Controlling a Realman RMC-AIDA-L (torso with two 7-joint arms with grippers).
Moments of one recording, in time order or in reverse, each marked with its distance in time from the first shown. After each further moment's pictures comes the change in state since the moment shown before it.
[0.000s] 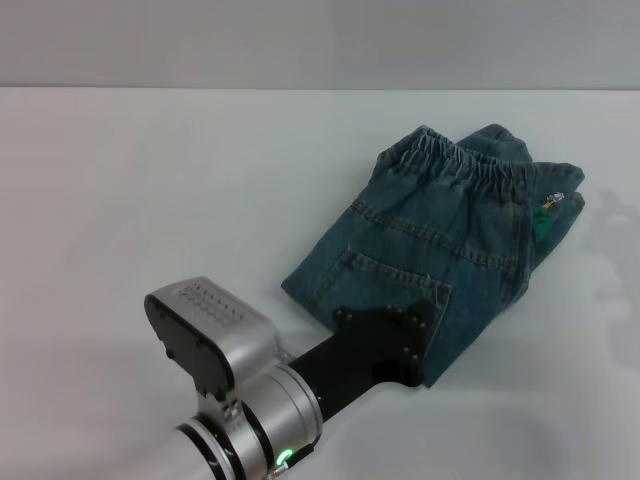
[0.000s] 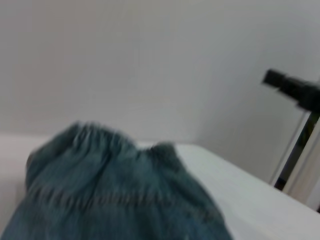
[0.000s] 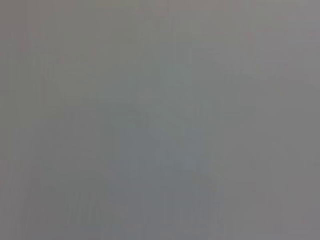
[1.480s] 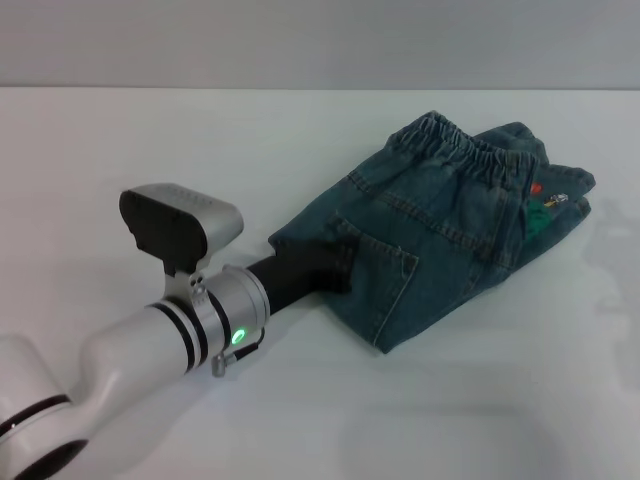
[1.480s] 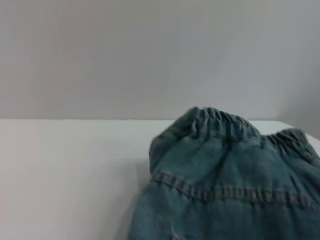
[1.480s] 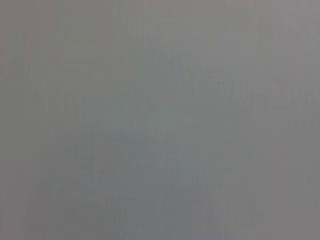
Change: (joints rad) left arm -0.370 -0.010 -0.062 0.449 -0.002 -0.023 -0.404; right arm -0.102 0.006 -0.056 0.099 0.000 -0.037 0.000
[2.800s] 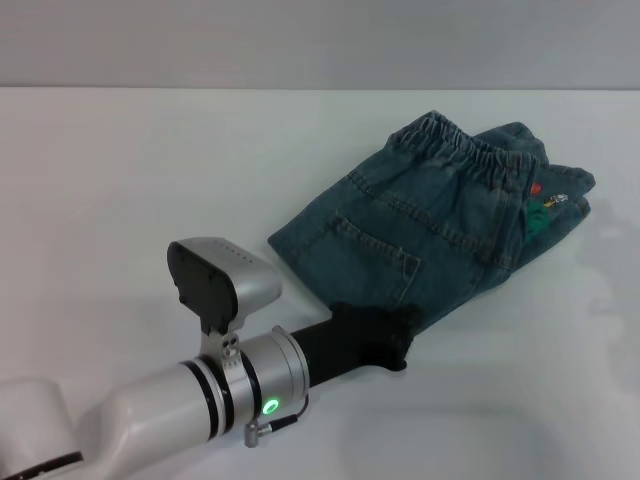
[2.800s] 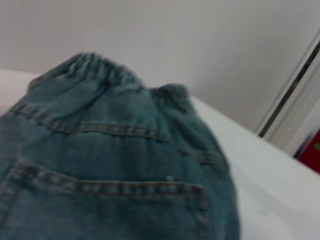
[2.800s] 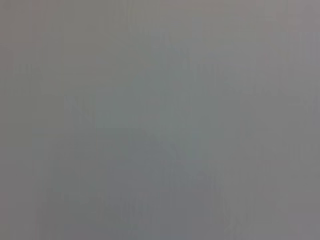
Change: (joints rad) left arm 0.076 -0.001 0.078 -0.104 0.210 0.051 -0.189; right arm 0.006 0.000 -0.015 -0.007 0.000 0.000 -0.001
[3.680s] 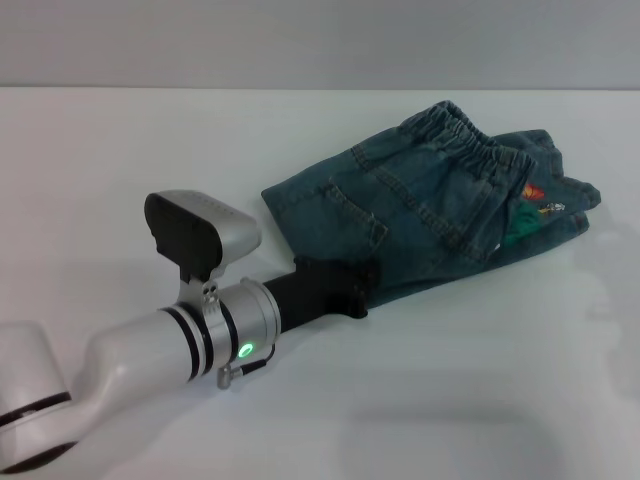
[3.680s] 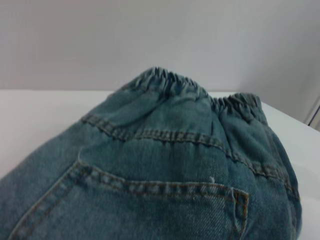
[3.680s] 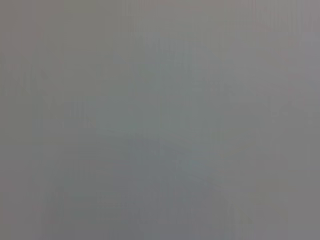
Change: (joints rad) left arm -0.112 -0.005 -0.062 0.158 -0.001 -0.011 -0.005; right arm -0.034 0.000 -0.024 0.041 0.000 0.000 0.000
